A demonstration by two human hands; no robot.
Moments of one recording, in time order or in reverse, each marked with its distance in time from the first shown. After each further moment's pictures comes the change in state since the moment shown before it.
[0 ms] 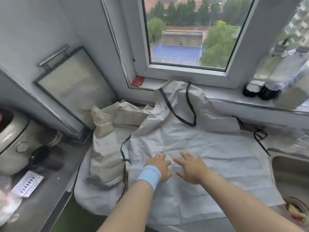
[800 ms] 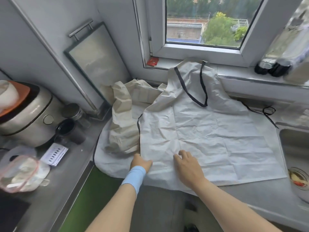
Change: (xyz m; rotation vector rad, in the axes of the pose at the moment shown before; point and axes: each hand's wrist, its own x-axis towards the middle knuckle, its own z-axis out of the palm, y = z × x) left_hand -0.116 -0.098 0.100 -1.101 0.259 -0.640; right_hand -0.041 -0.137 0.105 -0.018 0.452 0.009
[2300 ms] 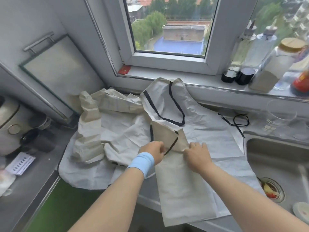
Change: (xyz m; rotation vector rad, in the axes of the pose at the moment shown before) left_hand -0.039 0.171 0.140 0.721 -0.080 0.587; right_hand 0.005 0.210 -0.073 -0.244 -0.174 0.087
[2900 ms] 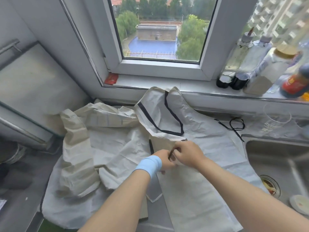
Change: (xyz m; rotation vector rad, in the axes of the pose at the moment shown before) left_hand 0.070 -0.009 -0.021 -0.245 -0.431 0.103; right_hand 0.069 -0.028 -0.049 0.690 0.113 0.143
